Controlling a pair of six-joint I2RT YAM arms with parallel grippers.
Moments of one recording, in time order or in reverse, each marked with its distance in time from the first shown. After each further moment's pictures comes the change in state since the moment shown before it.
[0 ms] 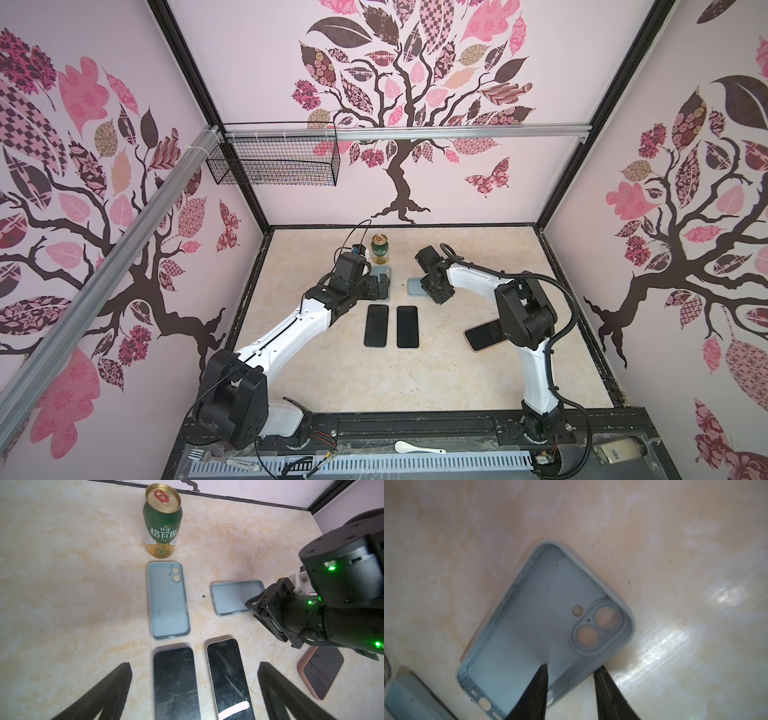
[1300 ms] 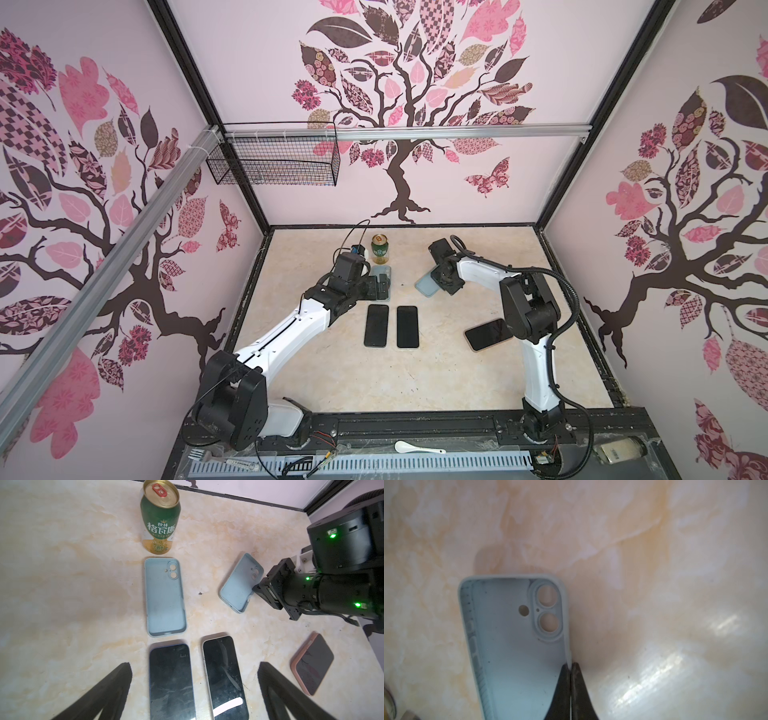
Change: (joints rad) left arm 0.009 -0.006 -0.002 -0.001 0.058 -0.038; right arm -0.121 0.008 -0.010 0.106 0.019 -0.261
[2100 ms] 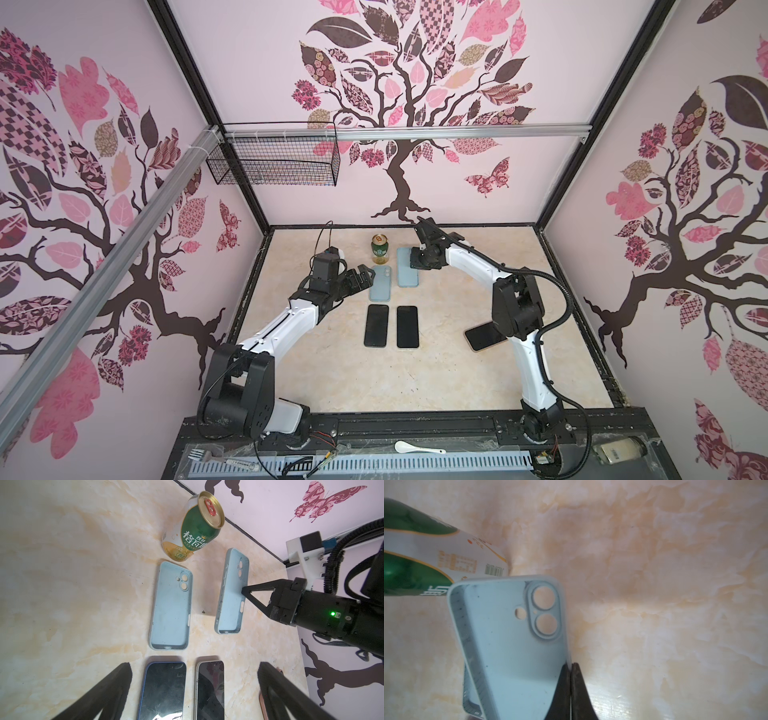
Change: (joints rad) left arm 0.213 0.041 -0.127 0.225 0.196 -0.237; right arm 0.070 0.139 0.408 -0.126 -0.198 -0.650
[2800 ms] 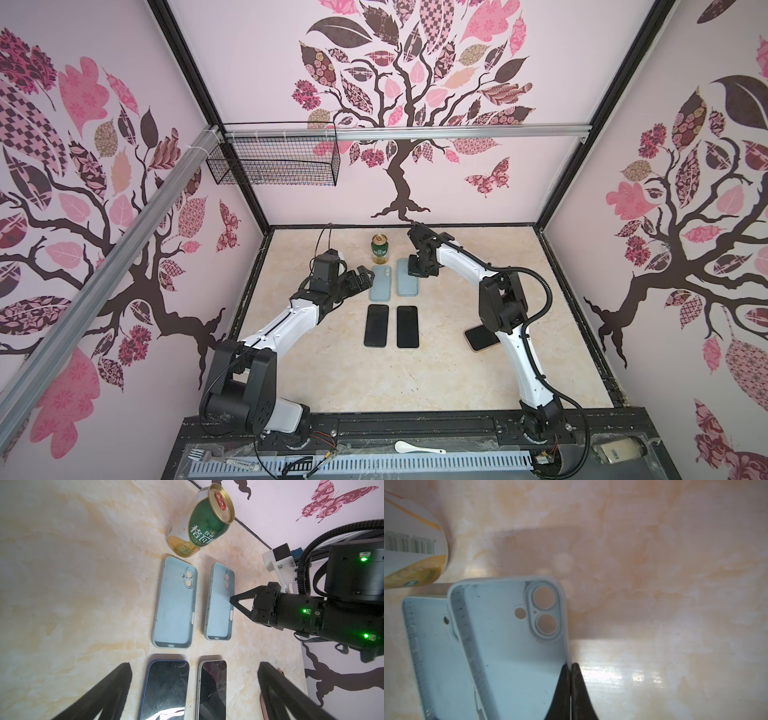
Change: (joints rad) left arm 0.002 0.021 -0.005 0.005 0.012 -0.014; right arm 0.007 0.141 0.160 -0.187 -0.002 0.061
